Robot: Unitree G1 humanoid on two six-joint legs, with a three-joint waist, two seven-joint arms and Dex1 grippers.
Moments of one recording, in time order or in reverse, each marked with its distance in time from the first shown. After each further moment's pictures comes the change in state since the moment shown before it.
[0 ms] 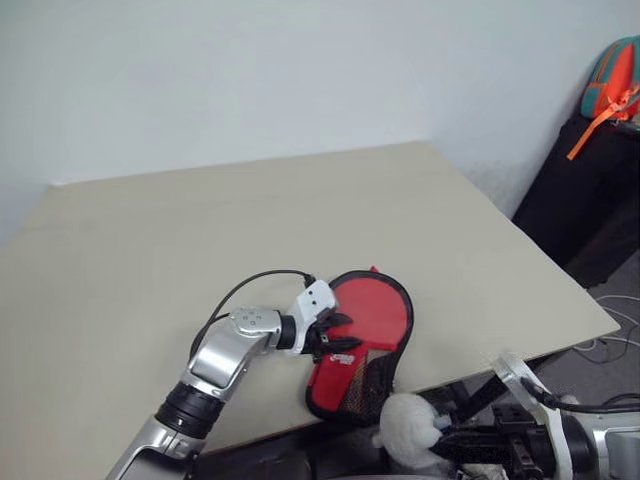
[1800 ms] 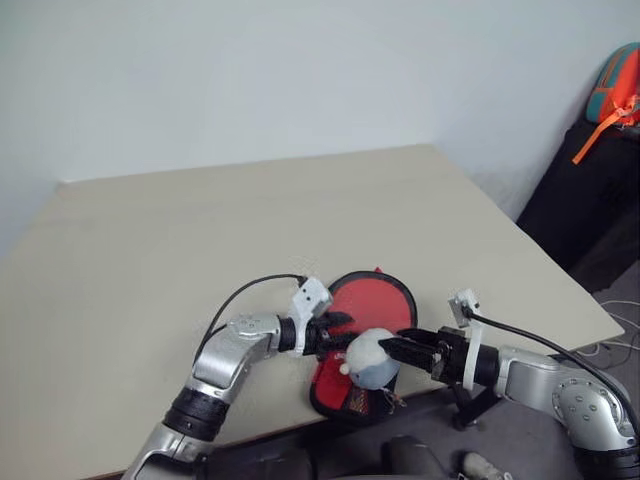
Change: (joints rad) left arm -0.020 -0.078 0.154 0.126 -0.109 0.059 0.055; right arm -0.438 0.380 0.202 0.354 -0.053 -0.090 -0.525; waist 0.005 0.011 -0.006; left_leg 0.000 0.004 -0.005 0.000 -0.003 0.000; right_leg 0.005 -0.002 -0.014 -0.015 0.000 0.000
